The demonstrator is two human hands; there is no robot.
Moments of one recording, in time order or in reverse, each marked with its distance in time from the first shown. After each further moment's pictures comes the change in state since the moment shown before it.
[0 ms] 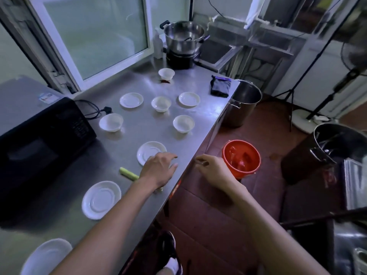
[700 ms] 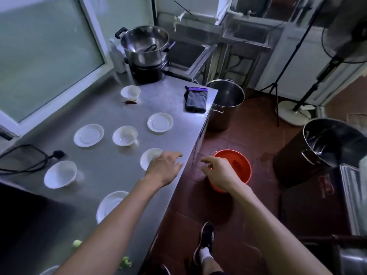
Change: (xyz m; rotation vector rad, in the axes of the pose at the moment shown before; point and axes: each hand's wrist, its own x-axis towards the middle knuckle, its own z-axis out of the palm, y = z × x) left_hand 0.252 0.073 0.021 0.022 -0.122 0.115; right_hand 0.166 0.094 -0.114 0.023 0.067 0.146
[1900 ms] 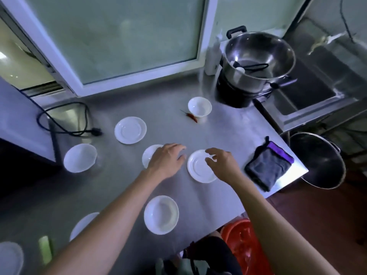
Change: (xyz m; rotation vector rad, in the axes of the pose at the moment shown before) left_hand 0.188 -0.151 -0.056 -0.223 0.291 -0.617; right_hand 0.390 -0.098 0.056 -0.154 -0.457 -0.350
